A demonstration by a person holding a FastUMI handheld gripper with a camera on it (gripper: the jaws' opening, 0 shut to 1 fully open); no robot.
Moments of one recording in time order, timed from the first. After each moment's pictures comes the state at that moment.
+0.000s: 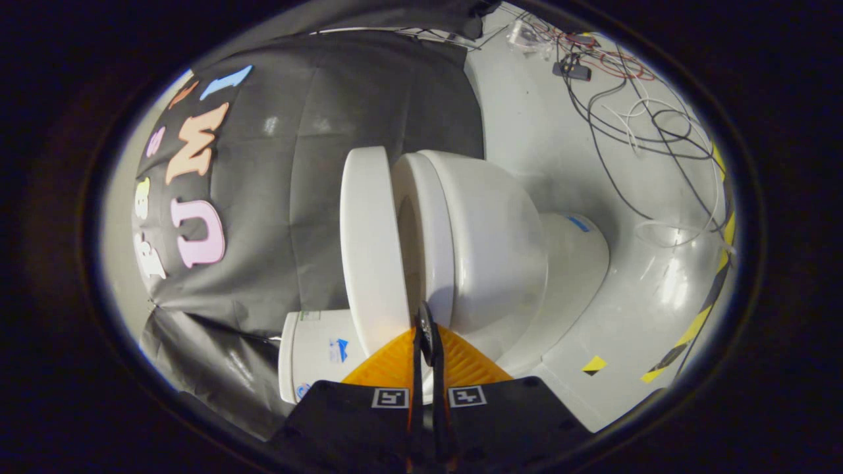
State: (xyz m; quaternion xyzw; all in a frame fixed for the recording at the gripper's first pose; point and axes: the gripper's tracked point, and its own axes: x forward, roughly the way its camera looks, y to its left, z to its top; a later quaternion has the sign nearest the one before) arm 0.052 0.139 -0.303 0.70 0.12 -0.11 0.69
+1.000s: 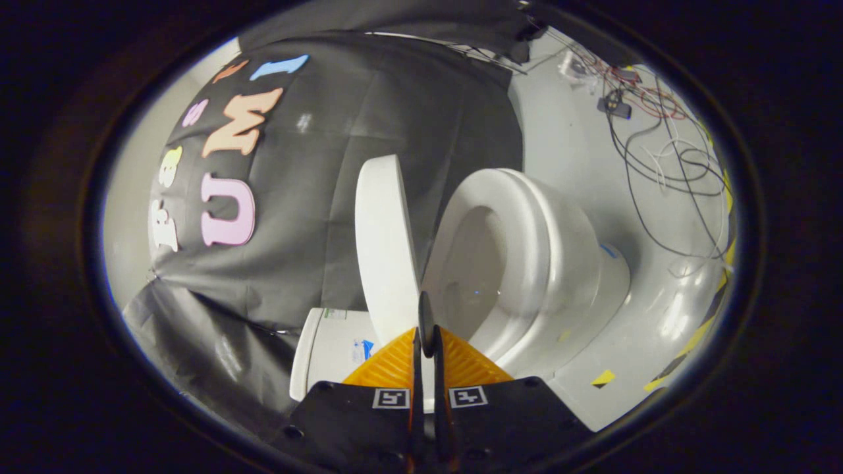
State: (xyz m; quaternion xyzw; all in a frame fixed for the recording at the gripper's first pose) arm 0.063 0.155 -0.219 0.62 0.07 -0.13 0.77
